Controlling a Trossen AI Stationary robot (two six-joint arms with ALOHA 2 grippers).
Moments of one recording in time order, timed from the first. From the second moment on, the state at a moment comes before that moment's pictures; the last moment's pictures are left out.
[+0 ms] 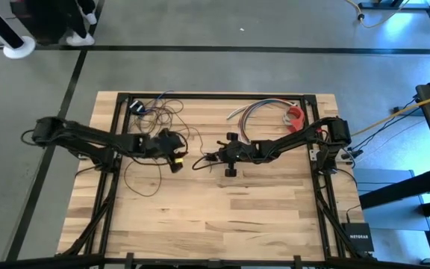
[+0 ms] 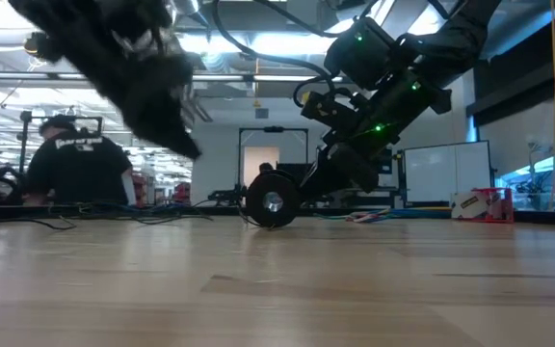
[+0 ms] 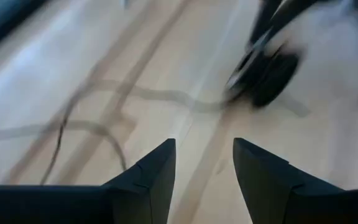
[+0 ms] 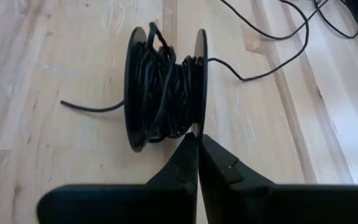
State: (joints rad) left arm 0.02 1.22 0.56 -0.07 -0.33 -0.27; right arm -0.02 1.83 0.86 0.26 0.22 -0.21
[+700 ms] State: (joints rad) left arm 0.12 1.21 0.49 -0.11 -0.49 -0.20; right arm -0.02 1.83 0.86 0.26 0.22 -0.21
